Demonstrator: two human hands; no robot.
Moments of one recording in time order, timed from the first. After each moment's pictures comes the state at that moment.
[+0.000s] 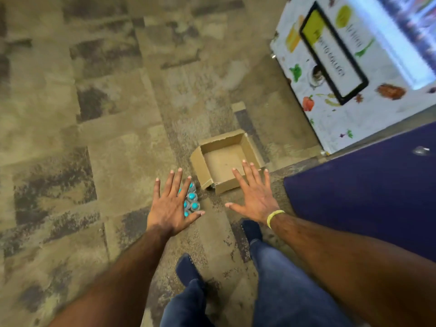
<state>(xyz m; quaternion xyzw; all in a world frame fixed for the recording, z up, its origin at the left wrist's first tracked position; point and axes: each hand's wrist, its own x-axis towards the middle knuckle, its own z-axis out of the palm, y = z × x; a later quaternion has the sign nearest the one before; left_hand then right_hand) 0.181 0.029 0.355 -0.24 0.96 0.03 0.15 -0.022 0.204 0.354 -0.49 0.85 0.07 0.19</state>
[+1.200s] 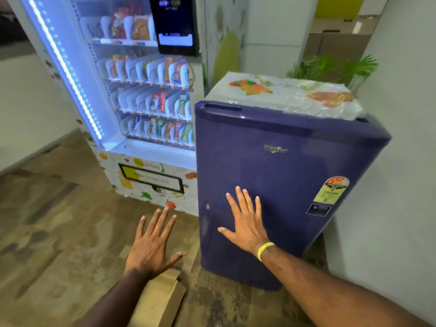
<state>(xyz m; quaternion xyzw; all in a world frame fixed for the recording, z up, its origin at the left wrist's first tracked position) -0.089 0.176 0.623 0.21 0.97 -0.06 -0.09 -0.090 0.468 0.637 -0.04 0.99 -0.06 -0.07</state>
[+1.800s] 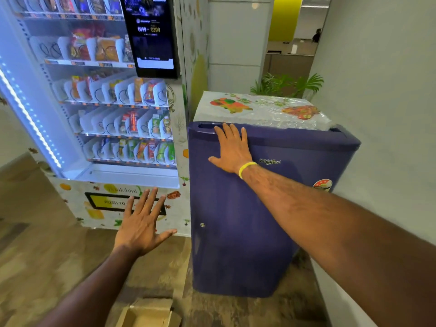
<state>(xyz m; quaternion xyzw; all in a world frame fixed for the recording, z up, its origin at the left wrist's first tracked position) -0.215 0.136 0.685 0.29 0.94 -0.04 -0.18 -0.246 0.442 0.820 0.06 0.98 0.04 -0.17</state>
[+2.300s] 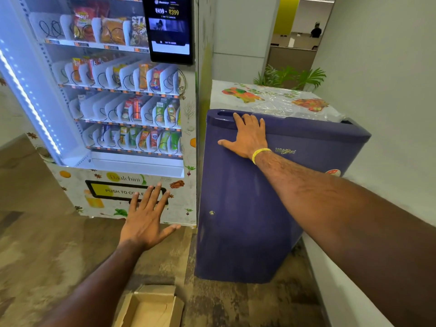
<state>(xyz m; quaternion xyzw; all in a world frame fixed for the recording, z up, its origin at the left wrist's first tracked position) -0.216 0.085 0.664 0.30 0.95 -0.01 -0.13 -0.250 0.421 0.827 0.13 0.97 0.04 -0.18</state>
